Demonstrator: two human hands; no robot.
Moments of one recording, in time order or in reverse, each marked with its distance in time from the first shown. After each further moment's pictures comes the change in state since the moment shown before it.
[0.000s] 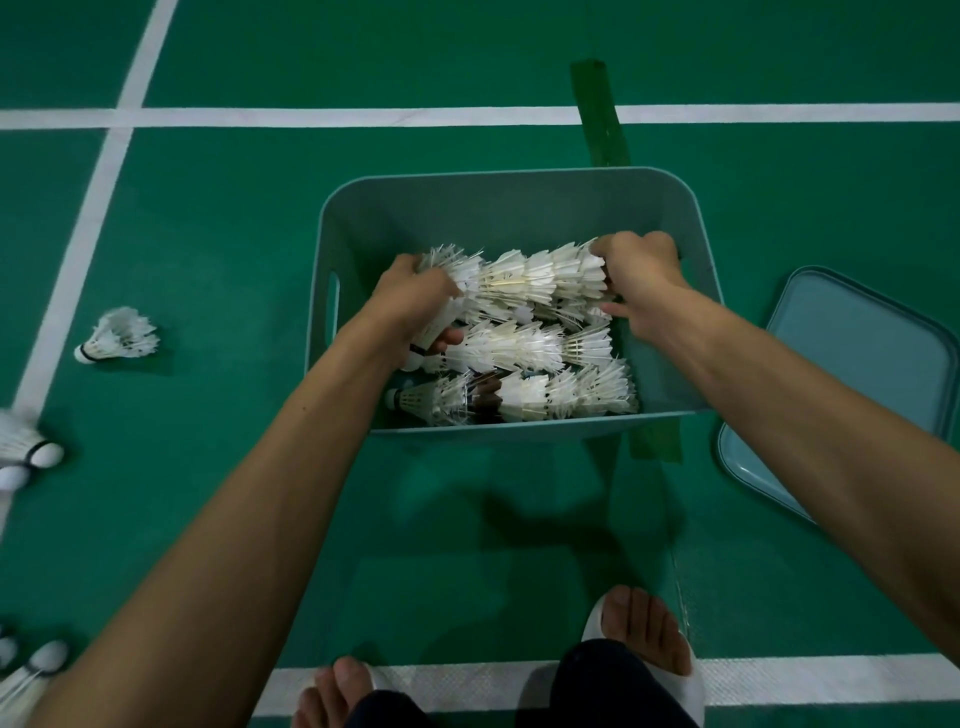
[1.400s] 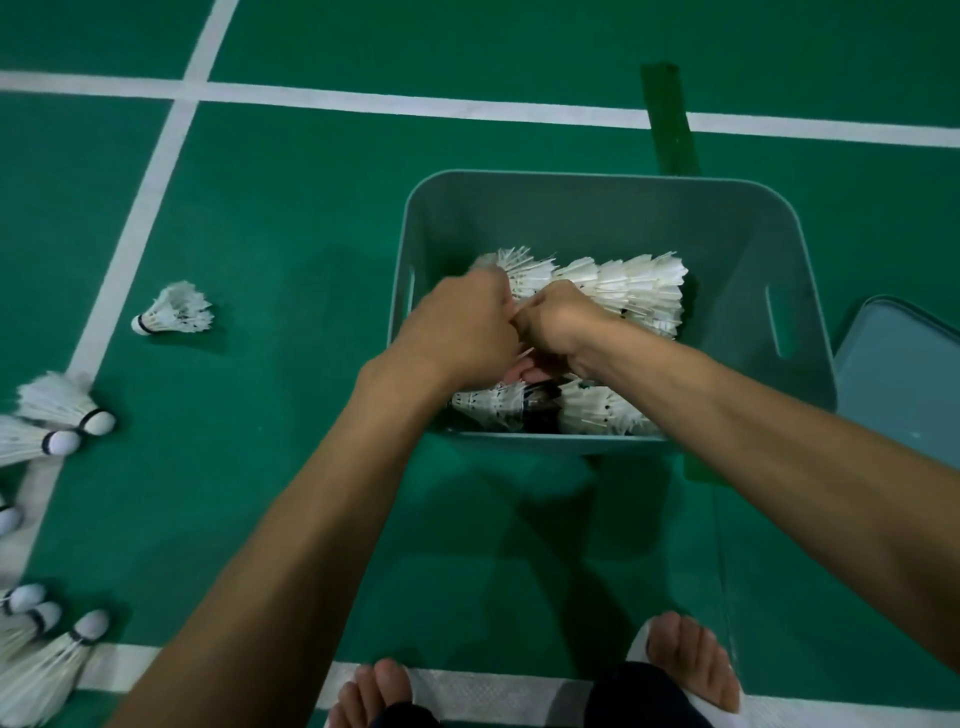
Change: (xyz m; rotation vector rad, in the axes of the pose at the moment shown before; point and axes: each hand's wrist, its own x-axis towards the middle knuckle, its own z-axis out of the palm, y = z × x) left_hand -0.050 0.001 -0.027 0.720 0.023 0.305; right_hand -0.055 0.008 0.100 -0.410 -0.513 0.009
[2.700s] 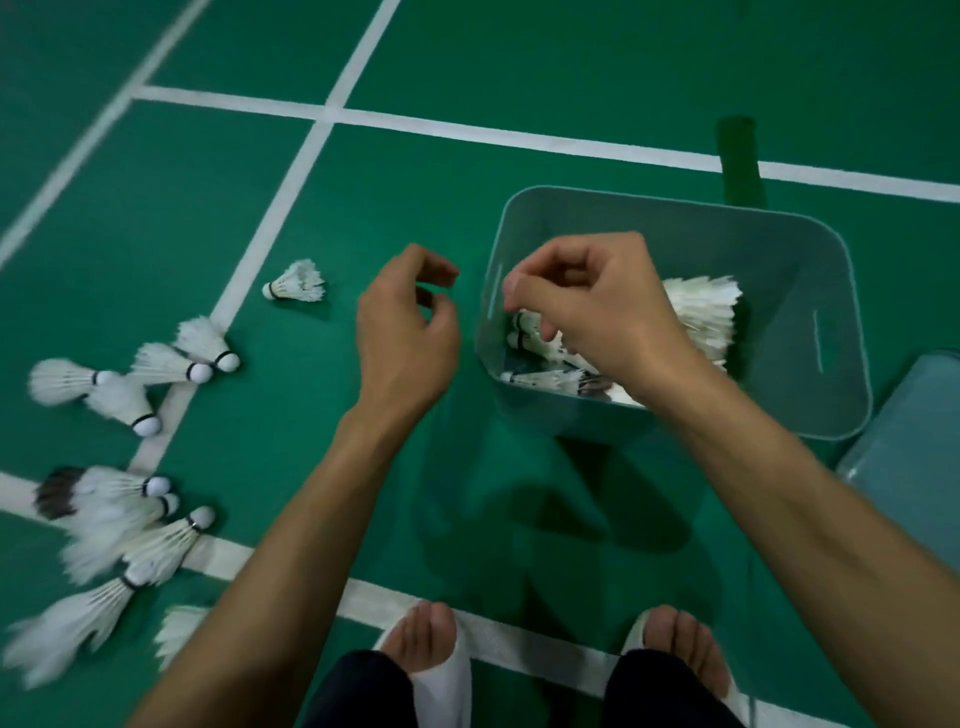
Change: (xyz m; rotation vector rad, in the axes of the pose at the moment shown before) left_hand -0.076 -0.076 -0.007 -0.334 0.814 0.063; right_hand -0.117 -0.019 0.020 0.077 0.056 -0.800
